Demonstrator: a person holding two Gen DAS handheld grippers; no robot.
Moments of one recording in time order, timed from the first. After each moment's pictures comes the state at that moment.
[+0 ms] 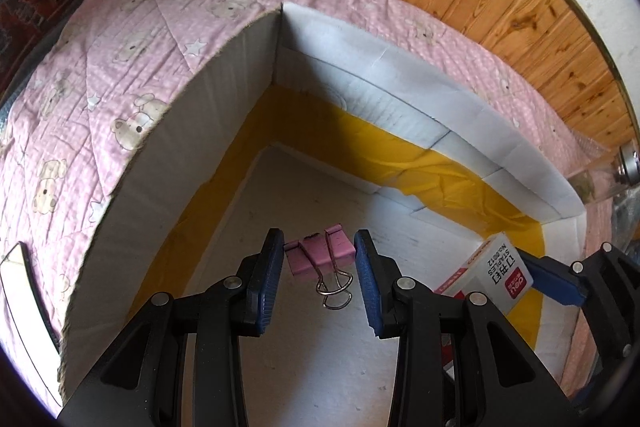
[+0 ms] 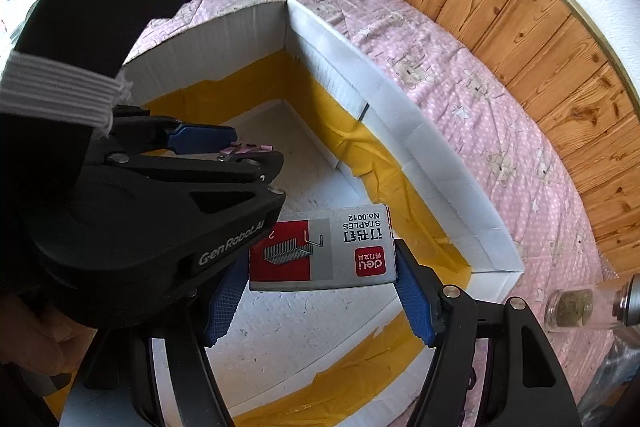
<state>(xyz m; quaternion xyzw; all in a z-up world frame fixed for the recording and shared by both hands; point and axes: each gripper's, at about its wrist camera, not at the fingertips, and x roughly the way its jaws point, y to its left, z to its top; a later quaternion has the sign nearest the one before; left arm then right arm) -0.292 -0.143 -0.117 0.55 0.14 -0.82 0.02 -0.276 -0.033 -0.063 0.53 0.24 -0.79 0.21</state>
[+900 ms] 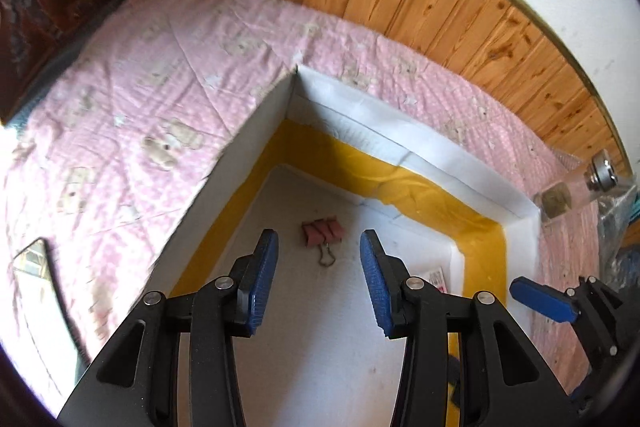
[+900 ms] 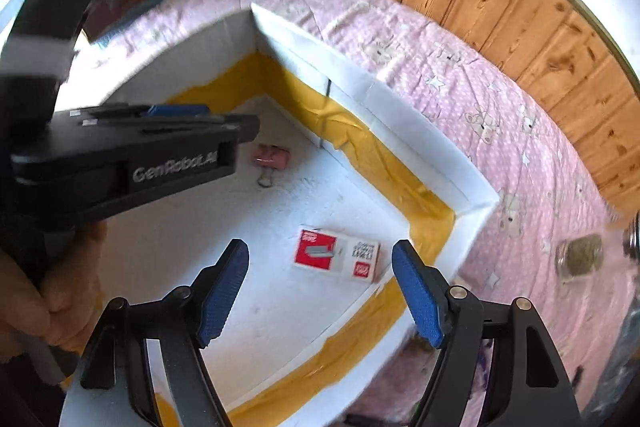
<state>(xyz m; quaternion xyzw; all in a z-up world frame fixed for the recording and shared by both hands) -0.253 -0.155 -0.070 0.49 0.15 -0.86 0.02 -0.239 -0.002 -0.033 0.53 0.15 -0.81 0.19</state>
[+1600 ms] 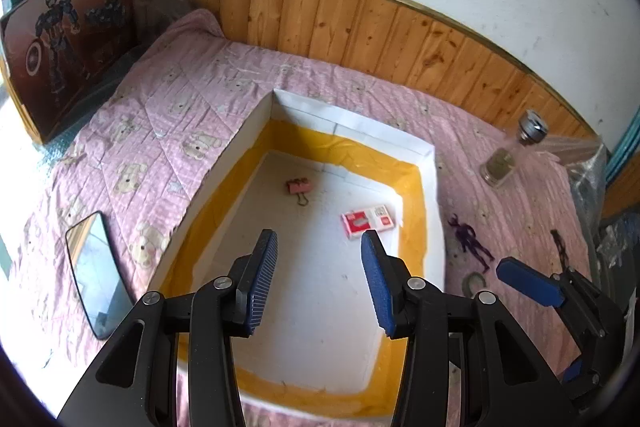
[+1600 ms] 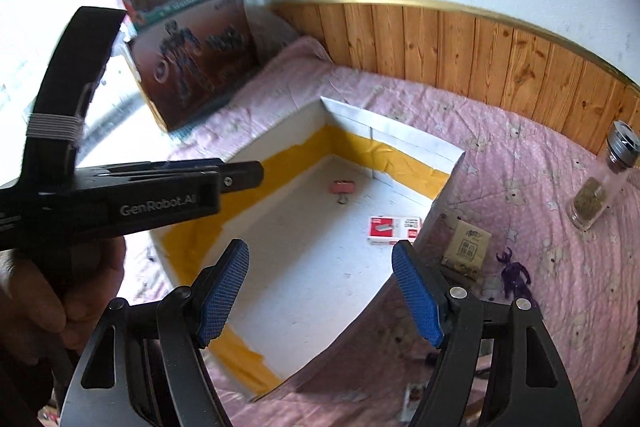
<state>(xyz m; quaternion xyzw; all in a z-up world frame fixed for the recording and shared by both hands) -0.113 -0.127 0.011 0.43 0.10 -0.90 -0.01 -0.097 0.033 0.034 0.38 0.02 -0.89 0.25</state>
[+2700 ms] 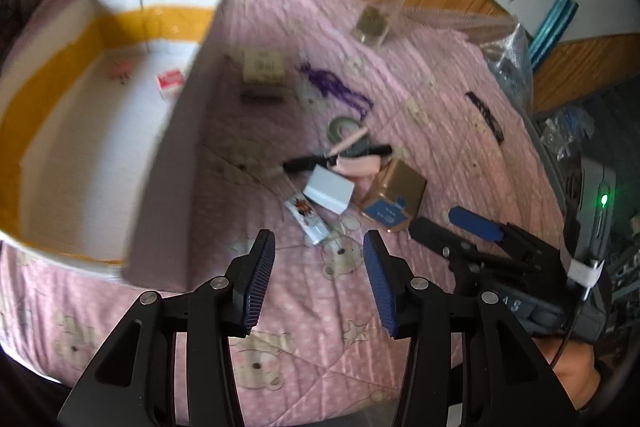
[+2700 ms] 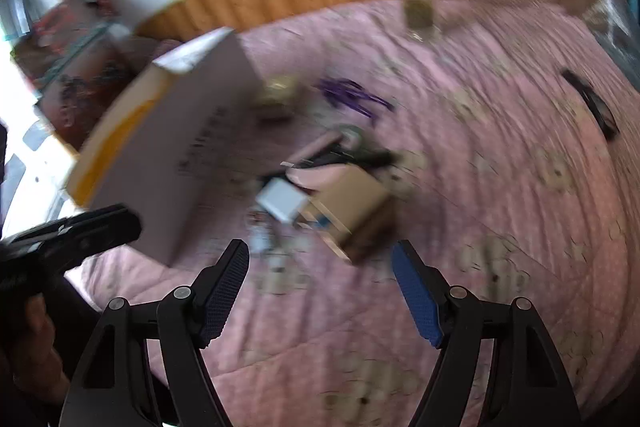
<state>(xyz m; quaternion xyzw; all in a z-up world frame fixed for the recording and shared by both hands) -0.037 0.036 -0.074 0.51 0.06 -0.84 -0.18 -0.004 0.227 -0.085 0.46 -0.13 -0.88 0.05</state>
